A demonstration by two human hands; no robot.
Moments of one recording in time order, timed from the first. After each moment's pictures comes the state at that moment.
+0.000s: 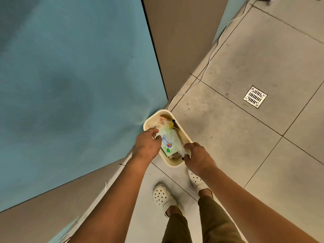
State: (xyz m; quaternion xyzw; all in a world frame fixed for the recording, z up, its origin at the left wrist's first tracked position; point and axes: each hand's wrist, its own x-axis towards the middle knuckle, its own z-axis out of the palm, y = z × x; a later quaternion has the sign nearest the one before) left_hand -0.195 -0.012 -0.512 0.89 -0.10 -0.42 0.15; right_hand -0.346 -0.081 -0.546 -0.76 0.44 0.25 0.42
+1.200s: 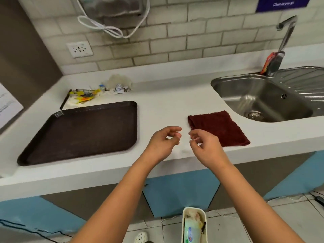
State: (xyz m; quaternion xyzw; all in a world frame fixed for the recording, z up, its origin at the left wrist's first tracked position) left_hand -0.174 0.078 0.004 0.81 -0.08 -0.11 0.57; right_hand -0.196 -0.074 -0.030 -0.88 0.01 -0.10 0.45
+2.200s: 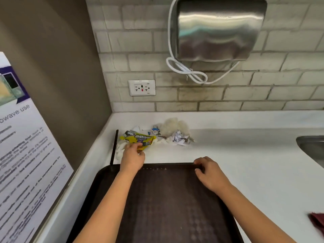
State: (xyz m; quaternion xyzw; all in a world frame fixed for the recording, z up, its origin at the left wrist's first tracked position) left_hand 0.160 0.428 -0.026 0.92 0.09 0.09 0.37; right_hand 0.114 0.170 -0.034 -0.95 -0.04 -0.01 0.32
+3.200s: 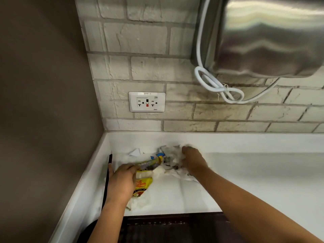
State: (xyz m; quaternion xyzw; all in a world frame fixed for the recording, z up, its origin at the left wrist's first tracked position) left_hand 0.274 0.488 -0.066 0.98 0.00 0.15 0.16; right_hand 0.345 0.257 -0.042 -0.99 -0.01 -0.03 0.14
